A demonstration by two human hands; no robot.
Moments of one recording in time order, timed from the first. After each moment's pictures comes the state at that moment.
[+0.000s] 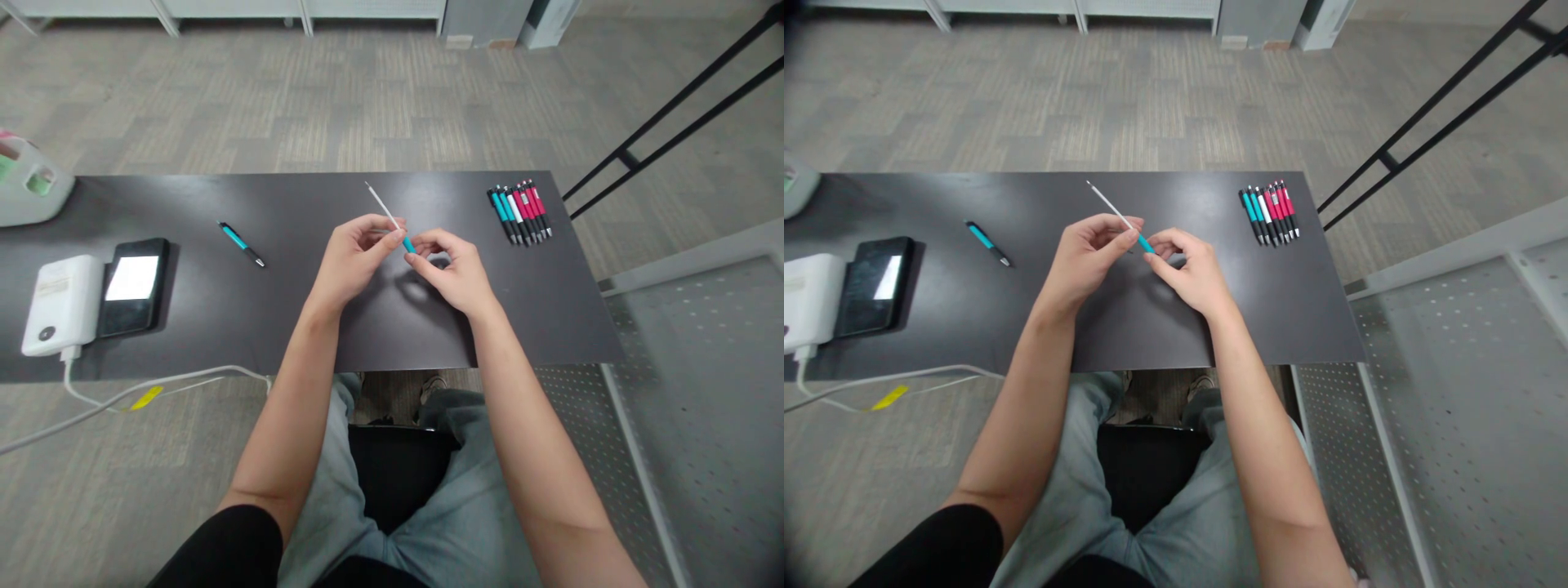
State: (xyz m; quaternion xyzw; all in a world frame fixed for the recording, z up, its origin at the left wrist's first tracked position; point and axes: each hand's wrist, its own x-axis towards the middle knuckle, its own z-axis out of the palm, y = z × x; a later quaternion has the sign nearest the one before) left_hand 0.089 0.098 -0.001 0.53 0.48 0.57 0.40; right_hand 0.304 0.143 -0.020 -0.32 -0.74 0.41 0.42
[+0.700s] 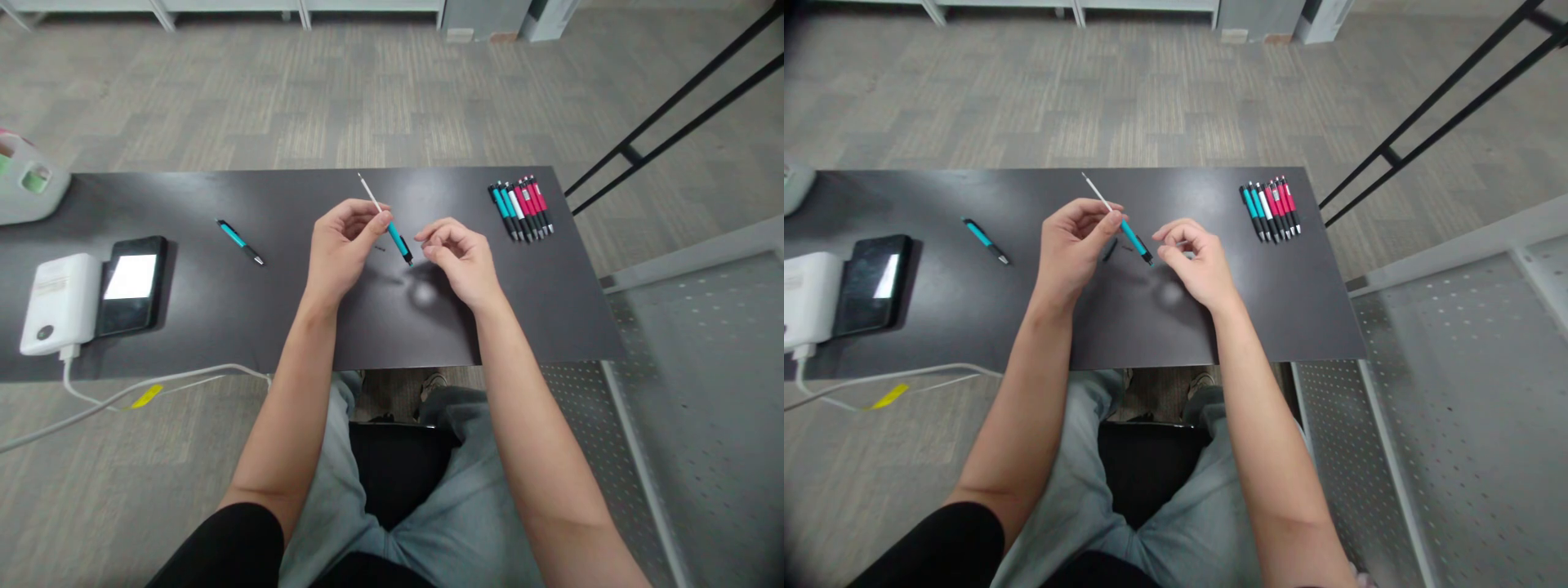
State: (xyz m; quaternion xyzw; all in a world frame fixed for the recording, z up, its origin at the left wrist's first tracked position) left_hand 0.090 0.101 0.006 0.48 0.52 0.62 0.34; right_hand 0.307 0.147 -0.019 -0.35 -0.70 0.45 0.43
